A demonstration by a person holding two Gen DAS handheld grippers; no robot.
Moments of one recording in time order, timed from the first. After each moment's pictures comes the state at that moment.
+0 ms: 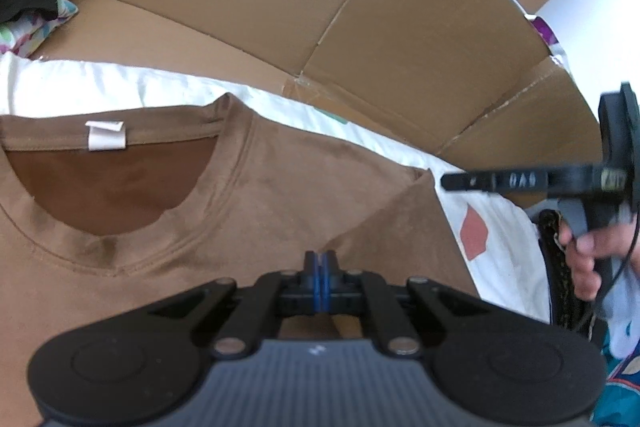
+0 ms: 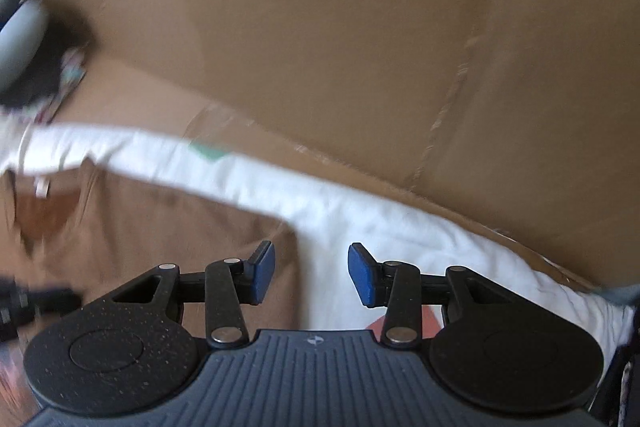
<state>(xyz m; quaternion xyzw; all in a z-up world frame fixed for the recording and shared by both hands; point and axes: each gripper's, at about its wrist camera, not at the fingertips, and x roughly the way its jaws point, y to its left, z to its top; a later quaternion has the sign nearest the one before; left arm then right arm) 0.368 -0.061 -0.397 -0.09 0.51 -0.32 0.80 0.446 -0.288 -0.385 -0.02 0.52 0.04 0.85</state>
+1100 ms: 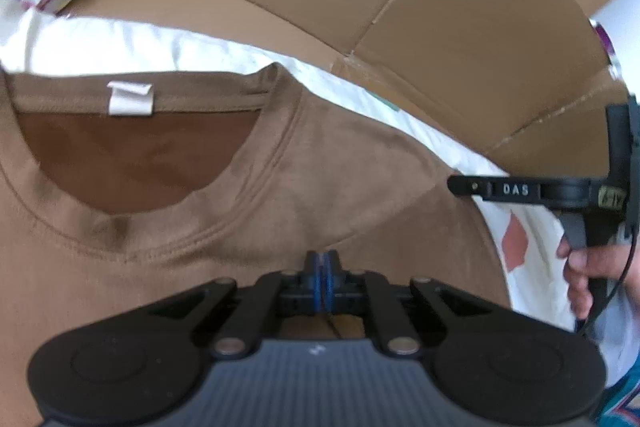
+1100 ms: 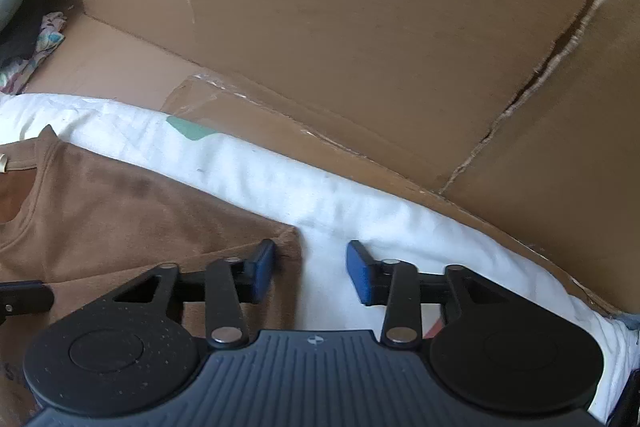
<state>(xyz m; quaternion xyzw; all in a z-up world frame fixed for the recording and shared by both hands) 0.378 -0.059 -0.417 -0.11 0.55 -0.26 0.79 0.469 -0.280 -0.421 -0.02 0.54 0.02 0.84</state>
